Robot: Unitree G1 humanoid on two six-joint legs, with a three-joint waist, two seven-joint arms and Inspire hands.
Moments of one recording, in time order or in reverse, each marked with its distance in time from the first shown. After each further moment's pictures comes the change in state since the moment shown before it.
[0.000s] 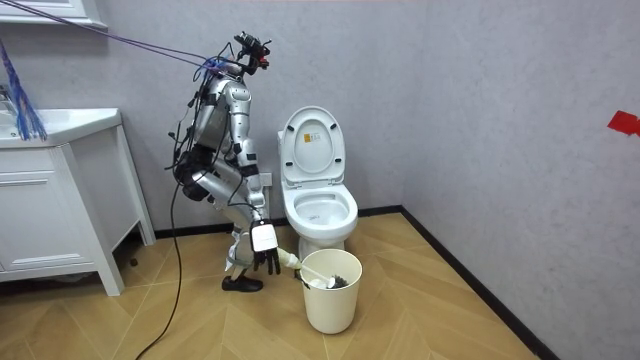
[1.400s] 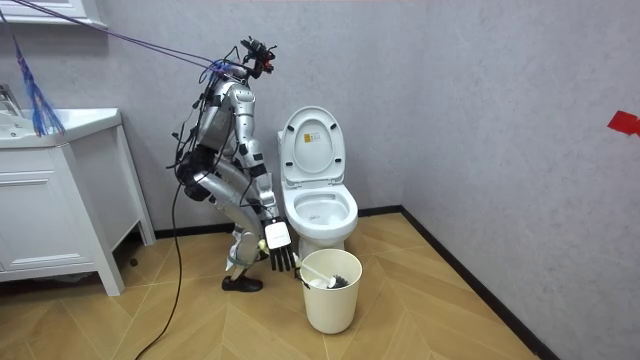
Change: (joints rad) left arm 0.018 0.006 -0.004 -0.003 -0.067 -0.007 0.015; right arm -0.060 -0.018 0.012 -0.112 0.131 0.002 0.045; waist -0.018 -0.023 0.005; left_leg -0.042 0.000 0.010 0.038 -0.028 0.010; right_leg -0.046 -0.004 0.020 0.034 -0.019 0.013
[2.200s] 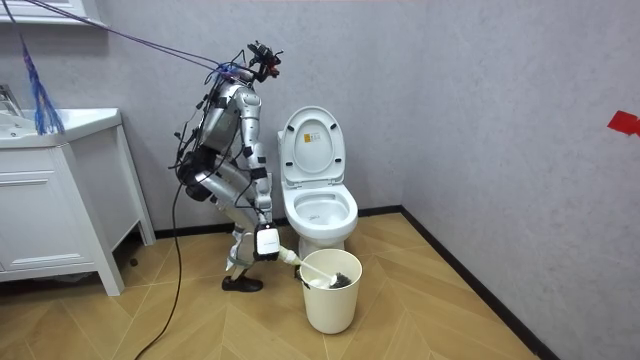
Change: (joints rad) left arm 0.007 0.031 -0.036 -0.010 -0.008 0.013 -0.022; right arm 0.013 -0.010 0.075 0.135 -0.062 0.029 0.139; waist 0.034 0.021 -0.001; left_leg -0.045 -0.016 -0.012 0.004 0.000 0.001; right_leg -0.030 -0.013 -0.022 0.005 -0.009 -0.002
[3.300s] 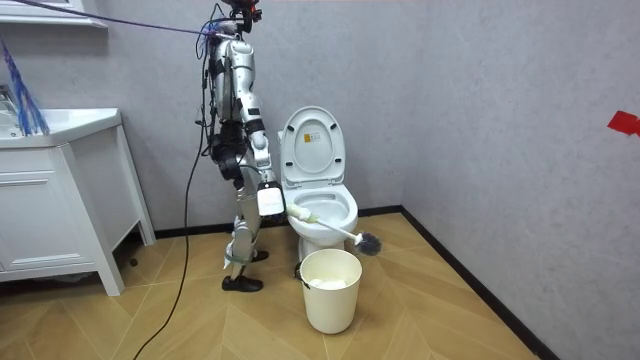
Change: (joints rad) left arm 0.264 -0.022 0.212 0.037 -0.029 -0.074 -0.059; right arm 0.352 0.111 -0.248 -0.084 0.123 -0.014 0.076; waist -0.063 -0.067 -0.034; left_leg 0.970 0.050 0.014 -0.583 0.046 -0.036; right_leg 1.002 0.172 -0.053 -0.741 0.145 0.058
